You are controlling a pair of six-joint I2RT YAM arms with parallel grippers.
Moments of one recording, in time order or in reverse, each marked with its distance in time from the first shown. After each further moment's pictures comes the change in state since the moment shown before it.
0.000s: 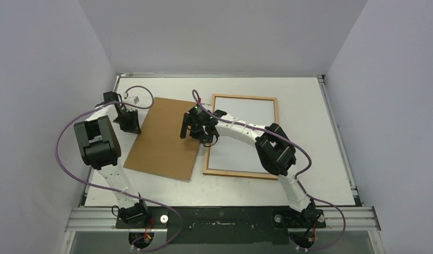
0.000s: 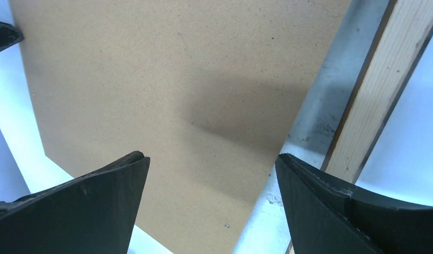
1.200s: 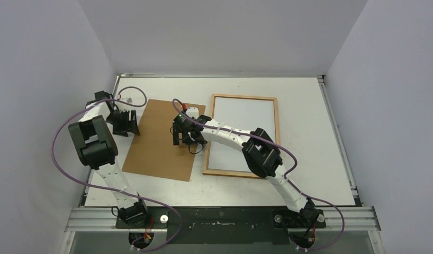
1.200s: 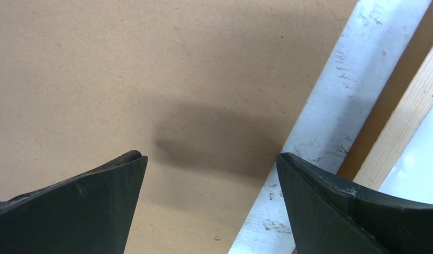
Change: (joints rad) left arm 0.061 0.008 0.095 -0.176 -0.021 0.033; right arm 0.095 0.134 0.208 -0.149 0.208 -0.162
